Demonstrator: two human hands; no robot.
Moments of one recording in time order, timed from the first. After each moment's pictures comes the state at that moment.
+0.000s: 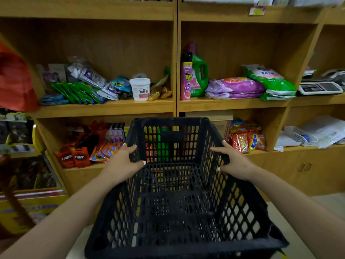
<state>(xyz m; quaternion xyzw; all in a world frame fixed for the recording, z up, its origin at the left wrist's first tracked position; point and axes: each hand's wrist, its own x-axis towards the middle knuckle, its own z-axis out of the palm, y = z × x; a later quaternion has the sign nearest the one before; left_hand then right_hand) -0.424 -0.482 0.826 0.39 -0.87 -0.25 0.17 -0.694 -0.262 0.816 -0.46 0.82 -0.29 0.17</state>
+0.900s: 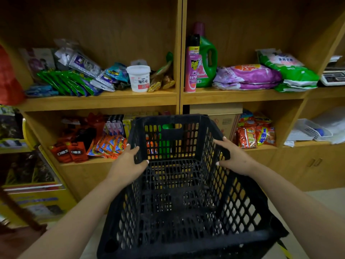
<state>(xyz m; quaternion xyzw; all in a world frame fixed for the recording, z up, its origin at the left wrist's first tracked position) -0.479 -0.531 0.797 0.42 -0.86 -0.25 0.15 -0.759 -0.333 0.793 -0.45 0.83 -0.28 0.19</state>
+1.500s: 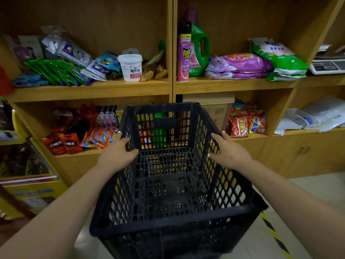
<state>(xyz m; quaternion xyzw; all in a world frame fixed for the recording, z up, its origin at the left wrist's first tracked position) -0.475 -0.530 0.795 0.43 -0.88 -0.18 0.11 -0.725 -0.309 0.792 -0.42 0.90 -0.09 0.07</state>
